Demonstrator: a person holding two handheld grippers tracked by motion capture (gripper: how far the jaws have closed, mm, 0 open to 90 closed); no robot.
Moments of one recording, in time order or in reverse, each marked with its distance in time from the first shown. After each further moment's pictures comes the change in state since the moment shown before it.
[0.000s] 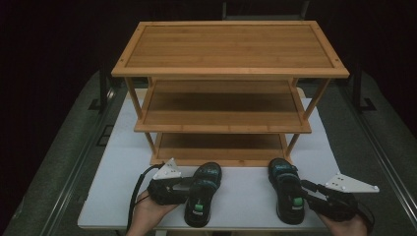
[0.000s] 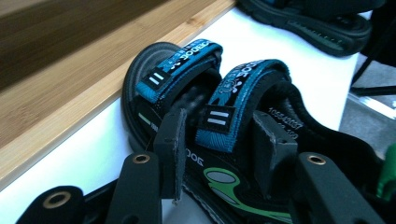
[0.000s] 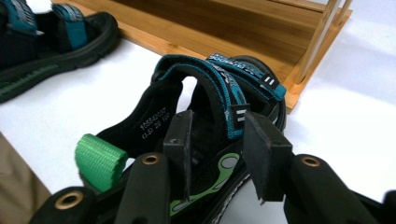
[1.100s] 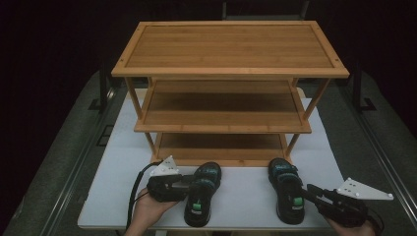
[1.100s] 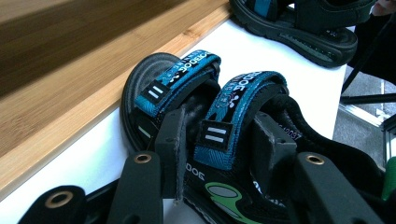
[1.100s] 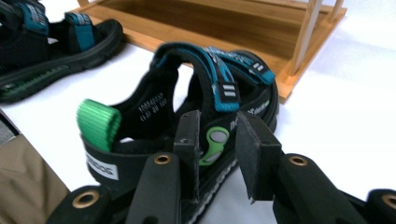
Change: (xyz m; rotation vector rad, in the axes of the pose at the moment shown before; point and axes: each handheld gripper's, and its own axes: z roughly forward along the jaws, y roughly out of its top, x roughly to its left) left arm 0.009 -0.001 0.000 -0.050 -0.056 -0.006; right arm -0.011 -0.016 -0.015 -0.062 0.049 0.030
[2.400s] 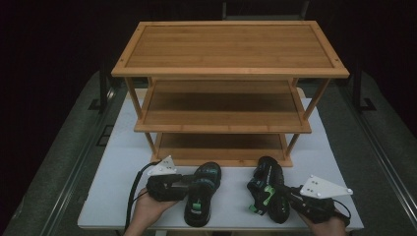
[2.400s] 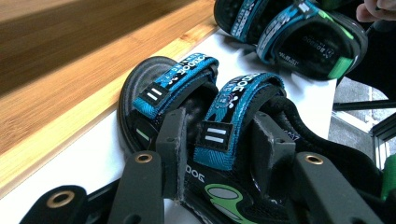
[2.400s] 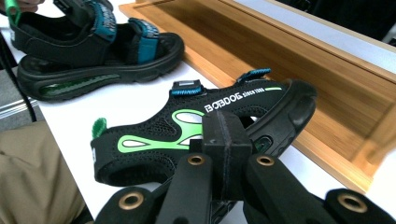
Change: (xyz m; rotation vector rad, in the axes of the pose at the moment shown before) left arm 0.005 -0.003 0.000 -0.031 -0.032 -0.016; right arm 0.052 0.032 0.037 -0.005 0.073 -0.235
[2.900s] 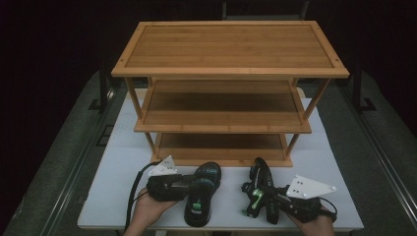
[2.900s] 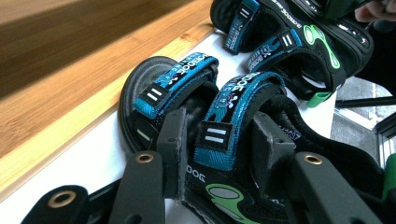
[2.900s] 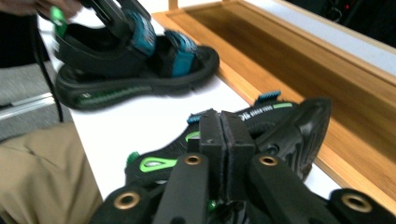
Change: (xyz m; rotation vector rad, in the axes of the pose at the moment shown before) left arm -0.001 0.000 0.000 0.003 0.005 0.008; right arm 0.018 0.014 0.022 0.015 0.083 -0.077
